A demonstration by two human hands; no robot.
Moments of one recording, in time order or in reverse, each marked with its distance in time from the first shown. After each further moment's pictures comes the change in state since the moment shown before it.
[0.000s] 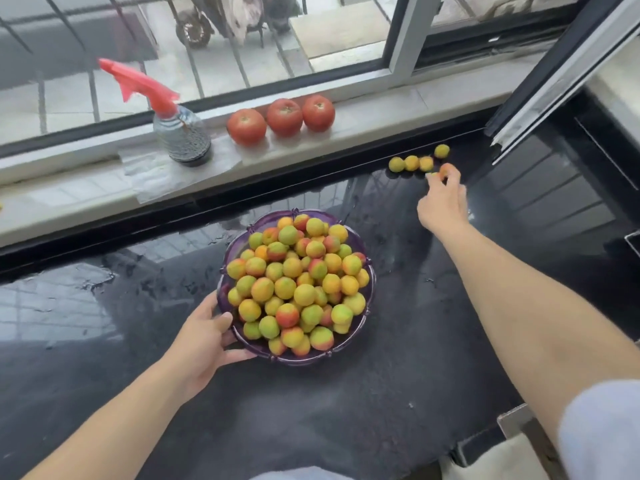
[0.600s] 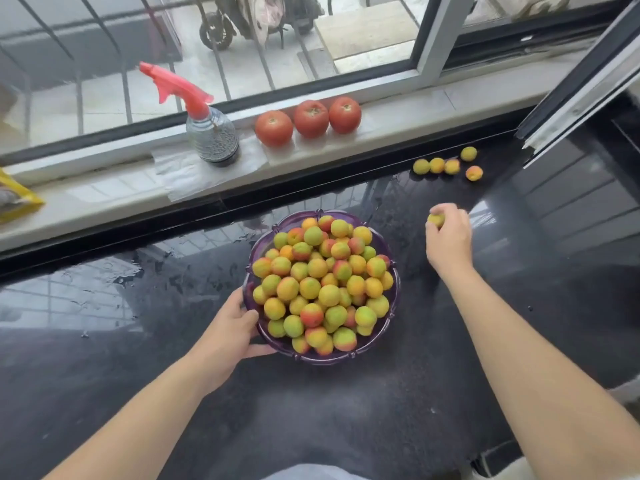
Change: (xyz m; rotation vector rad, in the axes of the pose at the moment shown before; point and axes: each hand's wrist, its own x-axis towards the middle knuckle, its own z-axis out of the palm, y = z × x) left_hand 0.003 0.002 -0.004 0.182 -0.057 0.037; right_hand -0.066 -0.013 0.028 0.389 0.100 0.000
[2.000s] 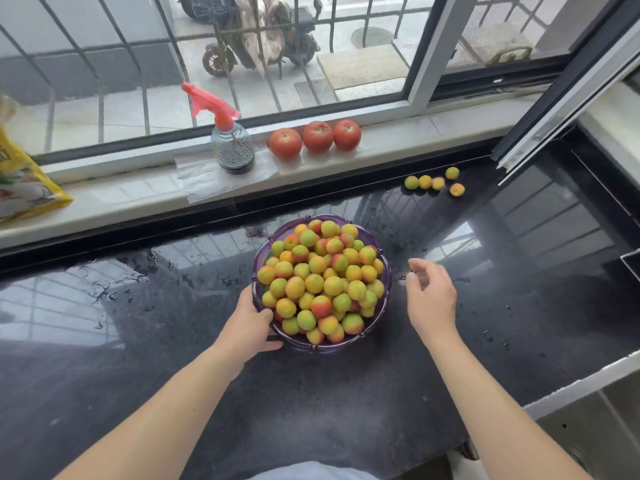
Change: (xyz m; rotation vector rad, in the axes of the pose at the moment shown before) left_hand -0.020 -0.001 0.007 0.102 0.071 0.002; right_hand -0.135 -0.024 -0.021 0.224 0.033 -0.006
